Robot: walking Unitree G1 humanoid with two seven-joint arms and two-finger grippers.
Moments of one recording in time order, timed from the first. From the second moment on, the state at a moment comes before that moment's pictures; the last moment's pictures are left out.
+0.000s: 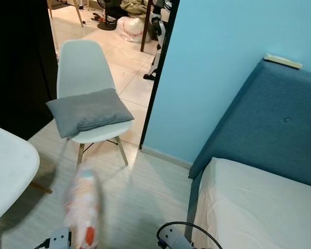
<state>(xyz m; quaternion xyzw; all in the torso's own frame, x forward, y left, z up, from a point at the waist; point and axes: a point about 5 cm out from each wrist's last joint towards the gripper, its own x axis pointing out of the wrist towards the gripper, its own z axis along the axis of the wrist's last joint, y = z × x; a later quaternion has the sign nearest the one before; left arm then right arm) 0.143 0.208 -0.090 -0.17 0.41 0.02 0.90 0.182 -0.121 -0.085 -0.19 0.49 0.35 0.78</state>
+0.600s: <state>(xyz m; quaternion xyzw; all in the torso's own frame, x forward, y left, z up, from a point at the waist) 0.235 0.226 -0.006 -0.08 0.15 -0.02 0.99 0.188 -0.119 -0.082 -0.21 0.47 0.37 0.77</state>
